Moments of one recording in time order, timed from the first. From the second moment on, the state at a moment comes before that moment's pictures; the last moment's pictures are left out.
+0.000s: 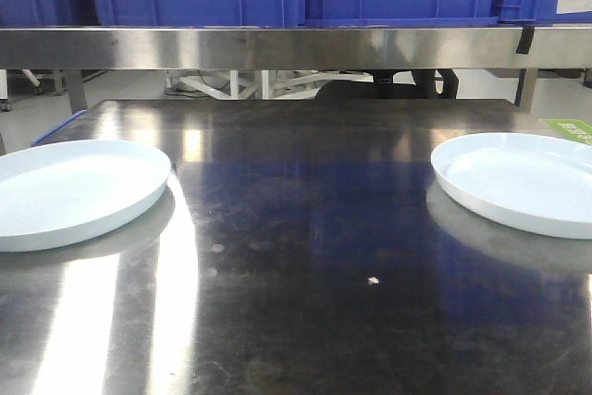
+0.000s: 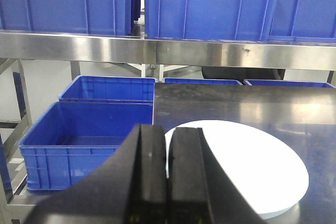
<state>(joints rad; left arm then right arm) -0.10 -0.01 0.01 -0.29 0.06 0.27 -0.01 -0.01 0.03 0.09 0.10 0.07</state>
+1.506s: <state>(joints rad) -0.10 0.16 -0.16 -0.19 0.17 0.27 -0.01 -0.01 0.03 0.09 0.10 0.07</state>
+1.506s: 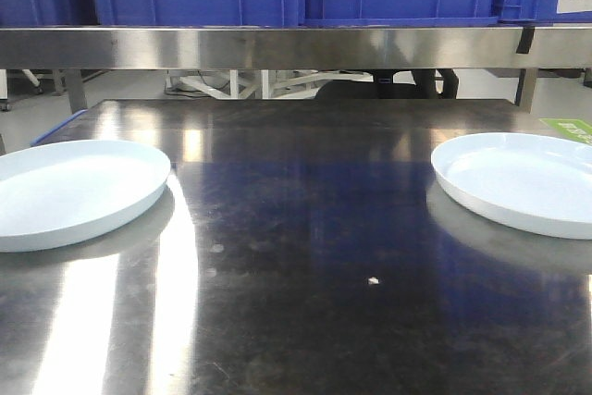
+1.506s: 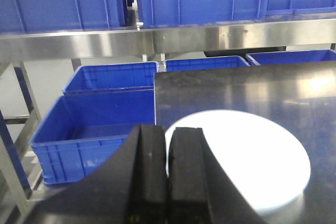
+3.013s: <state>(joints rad) 0.03 1.59 -1.20 -0.20 0.94 0.27 -0.01 -0.01 0.03 0.09 0.10 0.07</state>
